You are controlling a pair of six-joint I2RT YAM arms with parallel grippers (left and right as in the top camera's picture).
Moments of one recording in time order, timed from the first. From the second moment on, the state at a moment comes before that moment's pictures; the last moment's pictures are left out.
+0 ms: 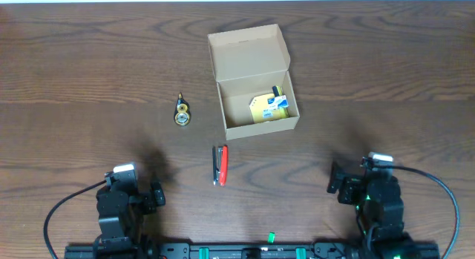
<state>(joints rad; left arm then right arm) 0.07 0.01 0.18 -0.80 -0.06 -0.06 0.16 0.20 0.19 -0.62 0.16 0.26</state>
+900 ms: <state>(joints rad) 0.07 0.01 0.18 -0.80 -0.06 -0.06 0.06 0.01 0.16 -0.68 0.00 0.04</state>
